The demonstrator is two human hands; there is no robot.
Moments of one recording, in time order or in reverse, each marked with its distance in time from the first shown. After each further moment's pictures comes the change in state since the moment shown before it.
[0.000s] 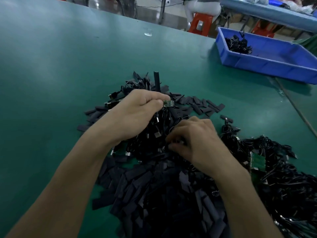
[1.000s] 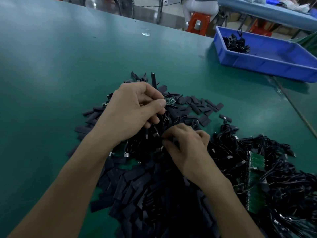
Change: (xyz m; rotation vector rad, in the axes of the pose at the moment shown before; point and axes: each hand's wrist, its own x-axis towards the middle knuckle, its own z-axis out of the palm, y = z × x) left_hand 0.001 -0.003 0.003 -0.068 0.194 0.153; right_hand -0.006 -0.004 0.041 0.151 0.170 0.134
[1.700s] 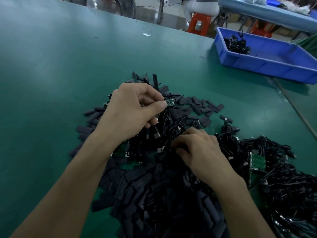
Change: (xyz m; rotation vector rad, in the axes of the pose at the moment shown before) left_hand -0.001 0.001 0.001 0.036 0.075 -0.006; right_hand -0.002 0.005 -0.025 -0.248 -0.240 0.076
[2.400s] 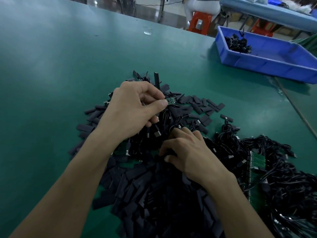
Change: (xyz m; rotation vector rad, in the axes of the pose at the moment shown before) left_hand 0.000 -0.001 0.000 0.013 -0.001 0.006; right_hand 0.009 -0.009 0.013 -0.029 -0.058 -0.241
